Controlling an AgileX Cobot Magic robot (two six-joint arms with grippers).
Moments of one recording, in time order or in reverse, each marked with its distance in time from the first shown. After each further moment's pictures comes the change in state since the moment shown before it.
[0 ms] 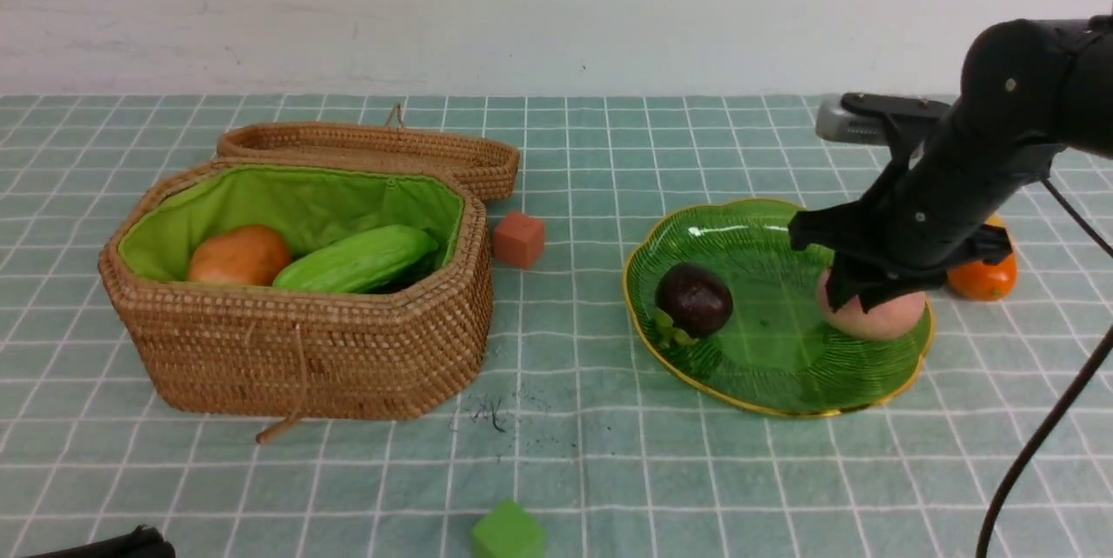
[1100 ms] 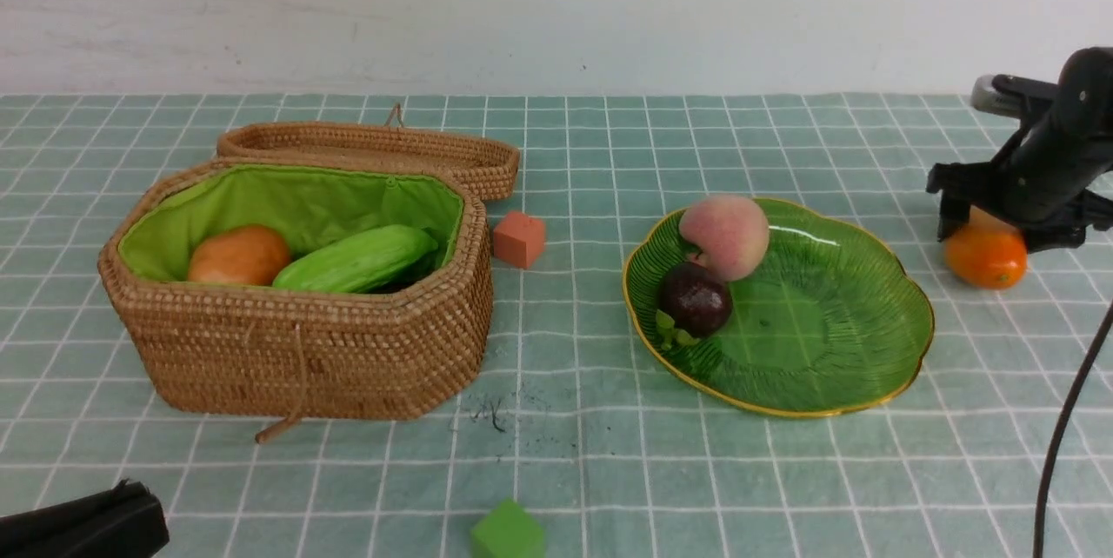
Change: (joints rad) right arm -0.327 0.468 -0.492 -0.136 -0.089 0.072; left arm 0.000 0.000 0.000 -0.022 -0.089 0.000
